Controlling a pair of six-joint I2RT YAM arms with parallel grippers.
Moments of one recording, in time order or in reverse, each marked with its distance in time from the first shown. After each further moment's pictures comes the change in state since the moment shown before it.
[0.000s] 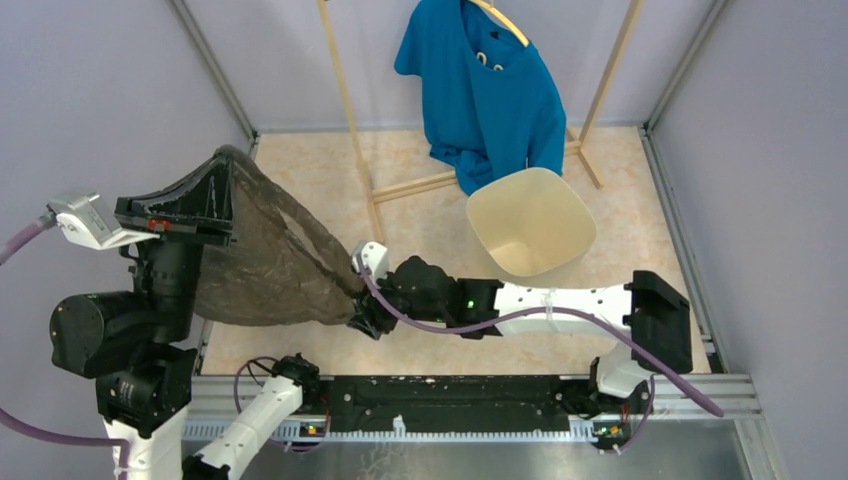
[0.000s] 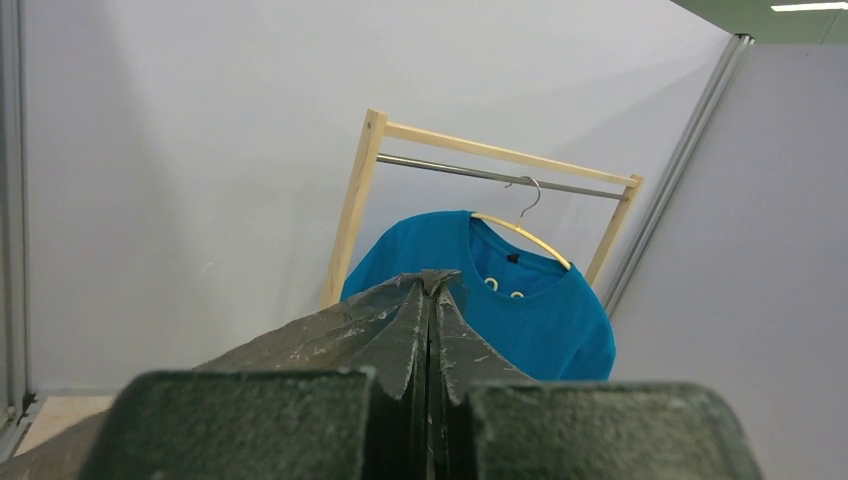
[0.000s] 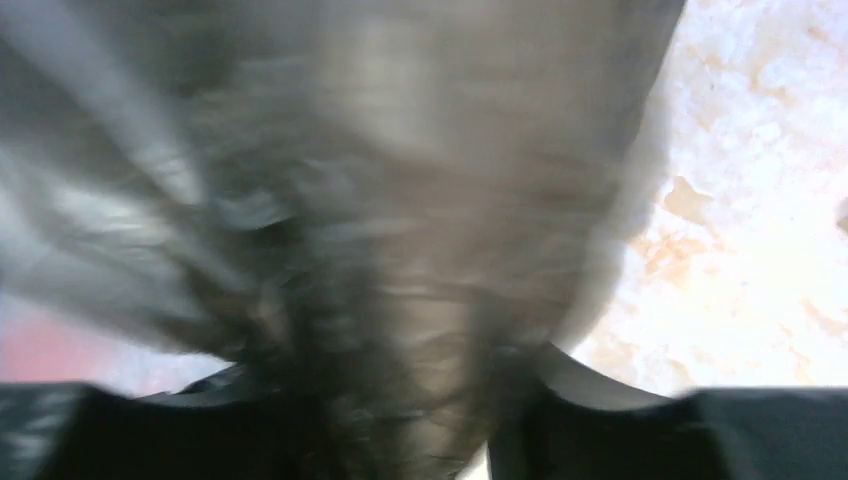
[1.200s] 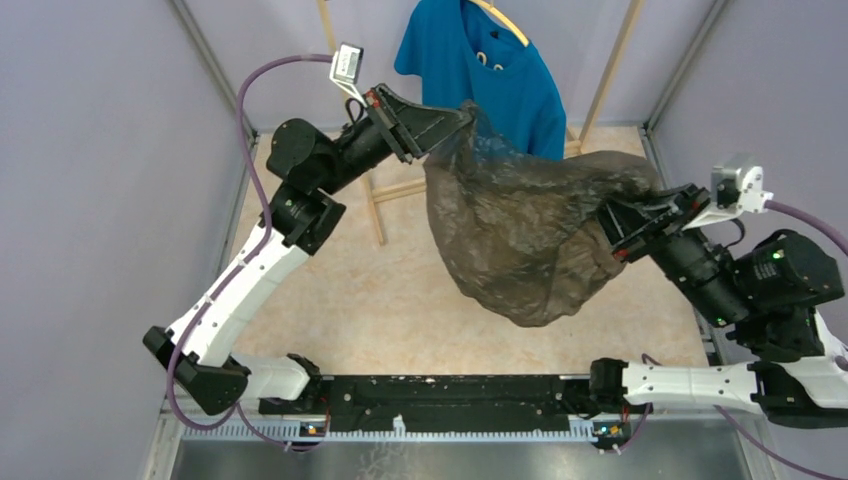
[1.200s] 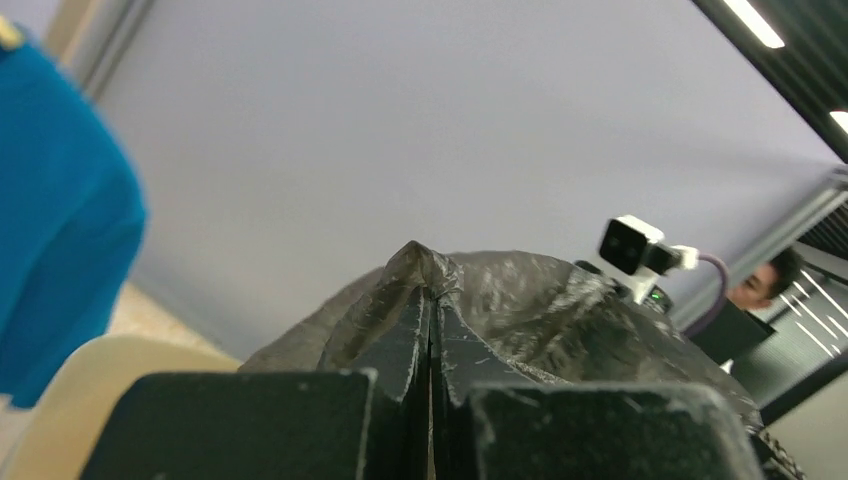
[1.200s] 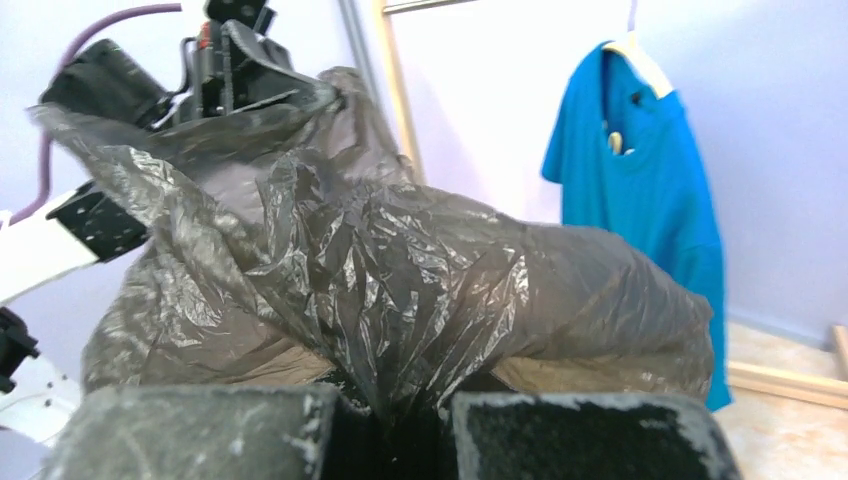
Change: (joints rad) left arm -0.281 0.636 0.011 0.555 0.561 -0.710; right arm 0.000 -0.928 0.176 -0.423 0.620 -0.260
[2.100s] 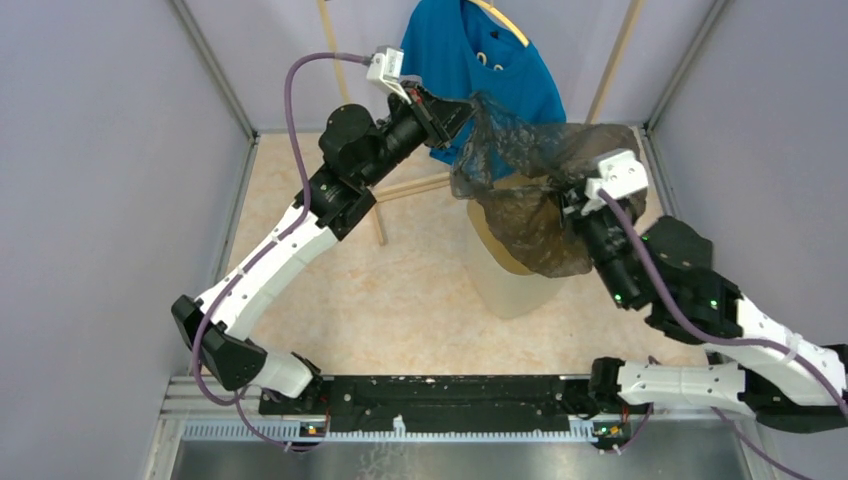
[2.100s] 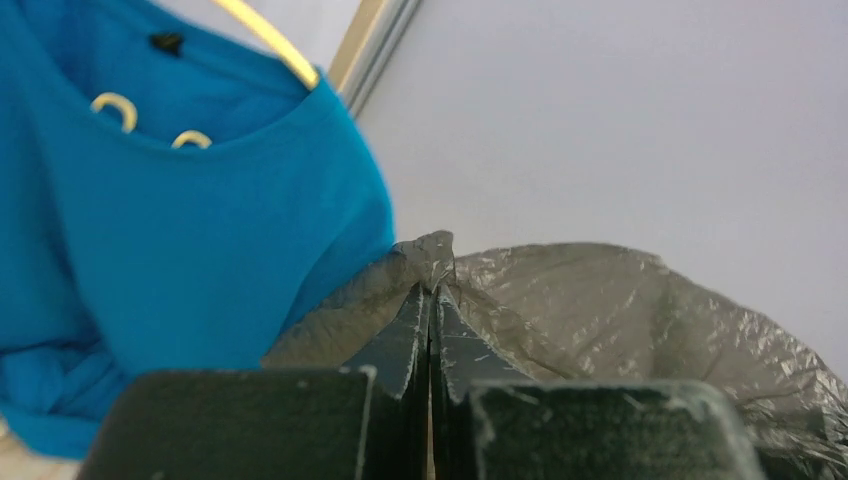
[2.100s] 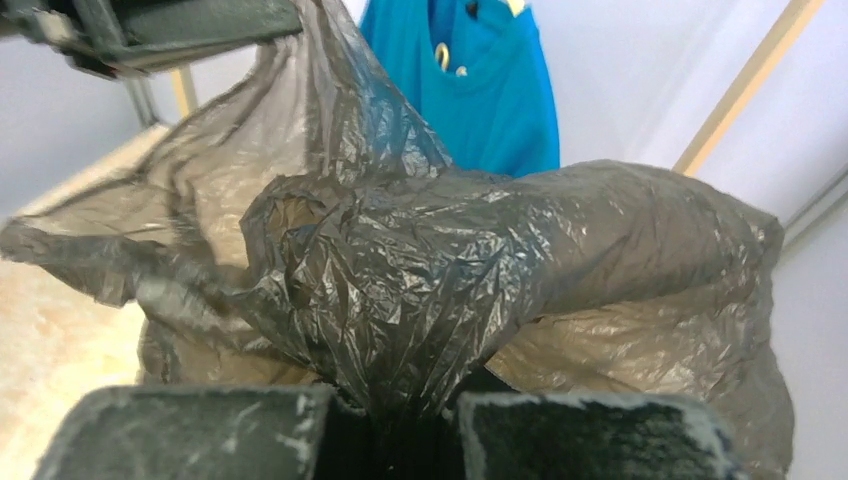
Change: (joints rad) left arm -0.086 0.179 0.114 -0.108 -0.307 0.375; right arm -0.051 0.148 -0.065 0.065 0.314 -0.294
